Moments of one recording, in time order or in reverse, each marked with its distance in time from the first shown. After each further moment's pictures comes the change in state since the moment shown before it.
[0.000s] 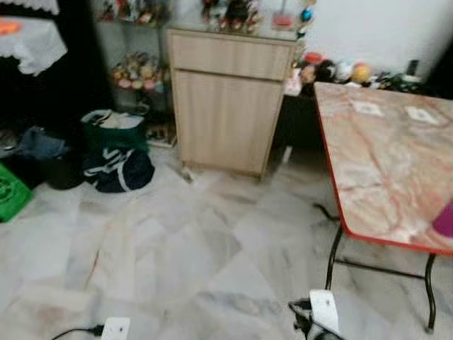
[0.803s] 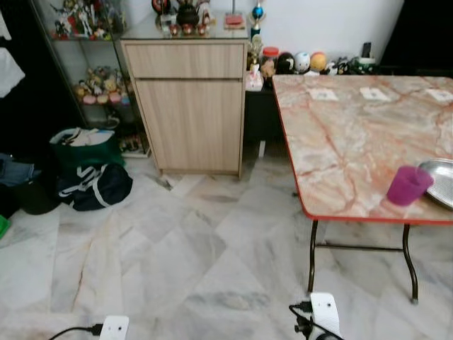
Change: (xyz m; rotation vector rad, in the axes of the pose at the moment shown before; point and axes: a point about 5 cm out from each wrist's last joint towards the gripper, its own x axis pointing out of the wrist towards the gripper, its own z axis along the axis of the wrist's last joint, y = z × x) left arm 0.000 -0.007 -0.001 -0.004 0.001 -0.018; right arm 0.001 -0.007 0.007 -0.005 -0.018 -0.017
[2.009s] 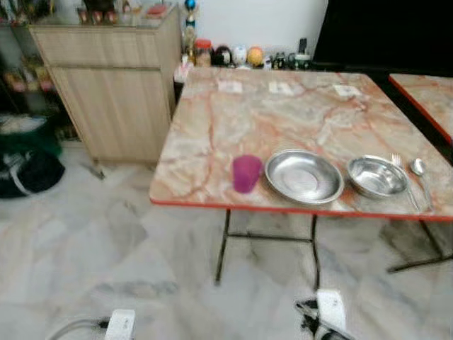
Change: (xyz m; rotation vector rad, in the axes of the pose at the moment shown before) left arm 0.000 0.003 -0.003 0.001 0.012 0.005; right arm -0.001 0.007 -0.005 0.005 0.013 0.017
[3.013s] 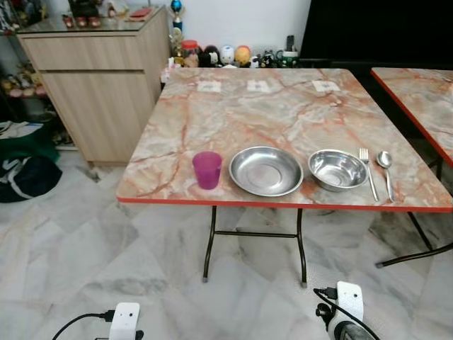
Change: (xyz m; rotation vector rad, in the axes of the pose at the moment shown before) left arm 0.004 -0.015 0.026 -0.035 -0.092 -0.088; right arm -0.001 -0.036 0.013 0.159 -0.022 -0.079
